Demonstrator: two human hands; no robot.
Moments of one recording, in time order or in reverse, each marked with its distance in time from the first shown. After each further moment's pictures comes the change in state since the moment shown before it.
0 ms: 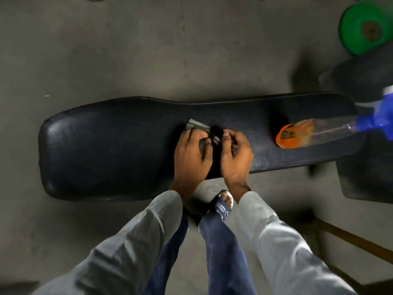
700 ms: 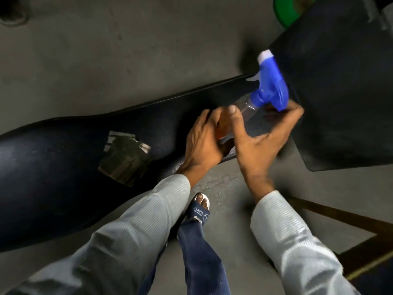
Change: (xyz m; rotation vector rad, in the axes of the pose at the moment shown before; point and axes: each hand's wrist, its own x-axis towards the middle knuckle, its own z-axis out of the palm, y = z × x) left_hand 0.023 0.149 0.152 0.012 -0.330 0.216; right_hand 0.067 0.023 -0.188 0.168 0.506 -0.252
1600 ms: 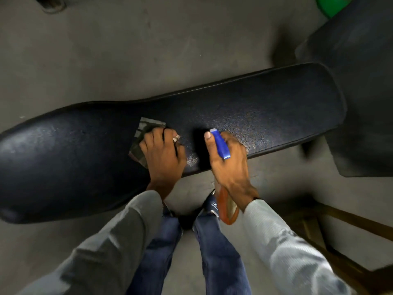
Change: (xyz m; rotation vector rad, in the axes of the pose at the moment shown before) left_hand -0.083 -0.147 -0.067 0.598 0.247 -0.224; right_hand -0.096 0.017 0.063 -0.199 -0.652 0.121
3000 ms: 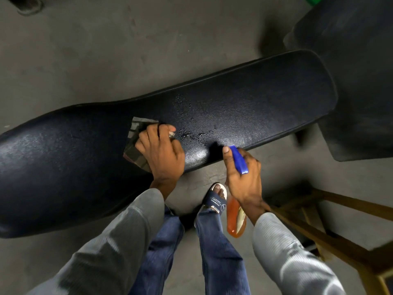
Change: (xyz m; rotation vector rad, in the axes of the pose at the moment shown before) left_hand 0.003 0.016 0.002 -0.190 0.086 -0.050; right_hand -0.042 0.048 -0.014 -0.014 0.116 0.129
